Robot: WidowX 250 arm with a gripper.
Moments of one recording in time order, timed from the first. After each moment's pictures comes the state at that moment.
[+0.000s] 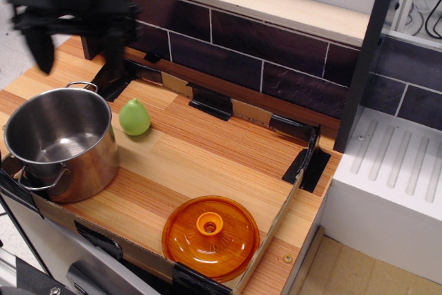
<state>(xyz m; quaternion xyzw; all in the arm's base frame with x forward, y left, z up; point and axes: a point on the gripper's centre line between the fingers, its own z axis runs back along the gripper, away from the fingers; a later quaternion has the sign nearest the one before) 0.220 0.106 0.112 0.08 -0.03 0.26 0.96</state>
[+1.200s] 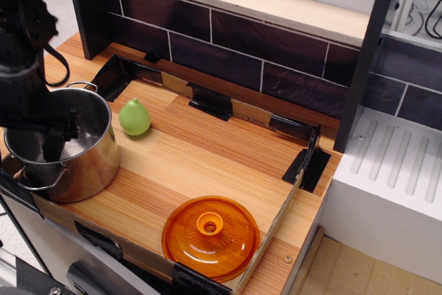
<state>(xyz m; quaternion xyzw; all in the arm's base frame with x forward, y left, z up) 0.165 0.136 0.047 0.13 -0.01 0.25 0.96</state>
